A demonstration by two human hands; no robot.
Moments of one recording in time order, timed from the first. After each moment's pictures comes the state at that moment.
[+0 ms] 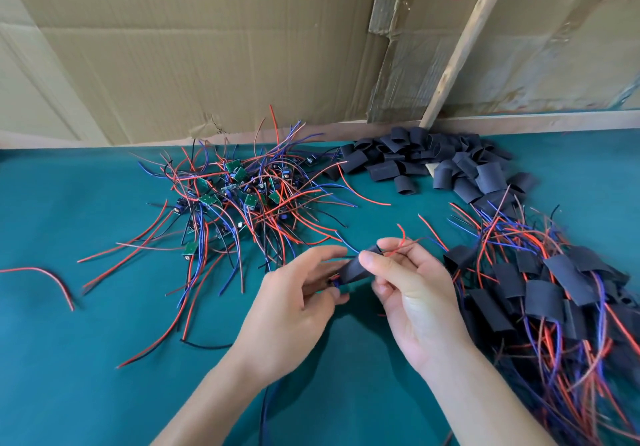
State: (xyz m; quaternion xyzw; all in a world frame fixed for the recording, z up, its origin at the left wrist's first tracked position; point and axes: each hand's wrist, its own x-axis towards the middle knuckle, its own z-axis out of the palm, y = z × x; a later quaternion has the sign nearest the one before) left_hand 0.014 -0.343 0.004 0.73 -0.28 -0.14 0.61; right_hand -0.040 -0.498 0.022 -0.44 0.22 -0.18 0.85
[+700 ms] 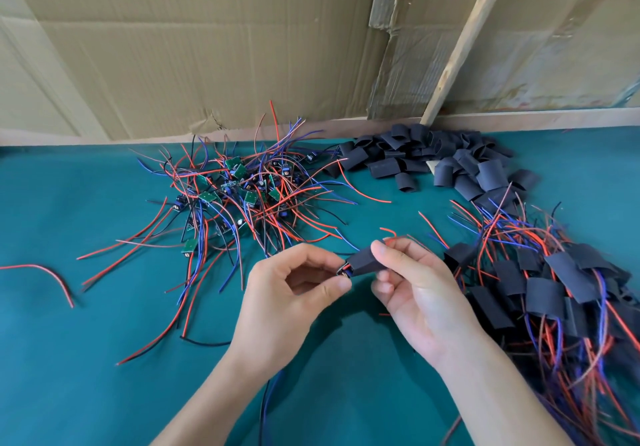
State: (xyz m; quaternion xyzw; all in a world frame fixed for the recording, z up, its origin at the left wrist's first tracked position) left_hand 0.015 -0.345 0.009 0.67 -0.23 -0.11 0.70; right_hand -0.043 -0.511 0.027 -0.43 0.21 -0.09 0.88
